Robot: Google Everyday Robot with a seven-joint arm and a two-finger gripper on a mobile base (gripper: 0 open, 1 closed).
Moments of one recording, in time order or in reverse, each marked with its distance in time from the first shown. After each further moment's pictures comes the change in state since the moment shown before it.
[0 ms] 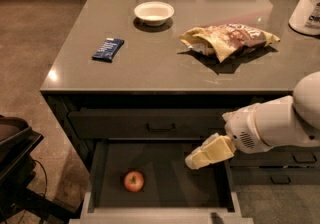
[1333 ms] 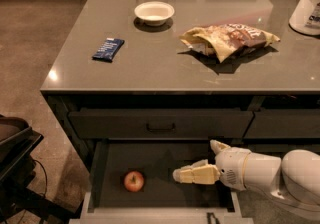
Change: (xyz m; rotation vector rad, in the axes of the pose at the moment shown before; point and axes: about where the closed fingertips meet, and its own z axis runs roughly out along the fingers) arm 0.044 -0.002 0.084 -0.062 -0.382 0.197
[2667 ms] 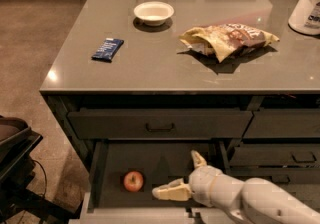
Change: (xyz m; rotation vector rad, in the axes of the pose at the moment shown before) arm 0.057 0.002 0.071 0.063 -0.064 -0.163
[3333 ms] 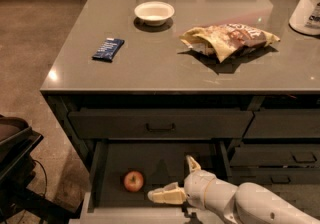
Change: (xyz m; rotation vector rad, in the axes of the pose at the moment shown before) arm 0.019 0.010 0.021 -0.025 -0.013 0.040
